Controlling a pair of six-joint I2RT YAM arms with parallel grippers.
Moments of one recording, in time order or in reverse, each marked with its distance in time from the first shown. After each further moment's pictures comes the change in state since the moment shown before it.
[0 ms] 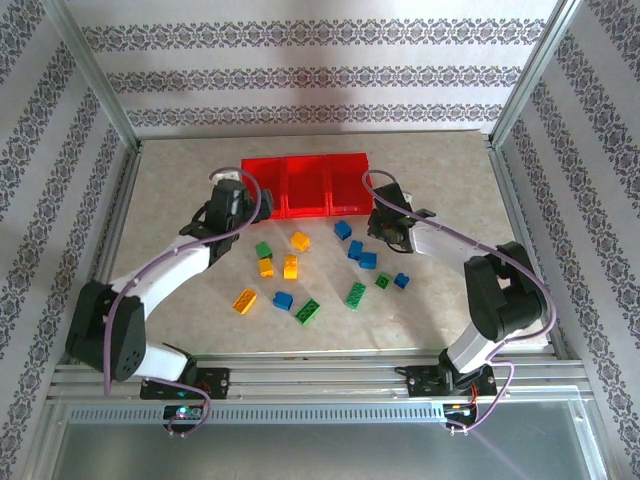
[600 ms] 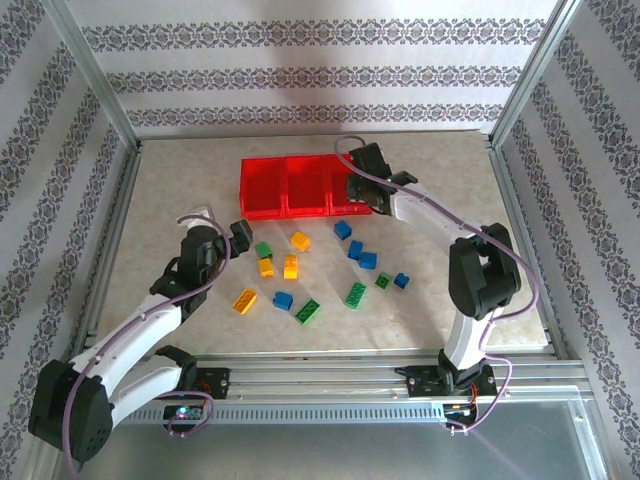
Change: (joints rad) left arm 0.000 -0.425 -0.366 0.060 -0.028 -0.087; right arm 0.045 0.223 0.464 -0.124 0.026 -0.227
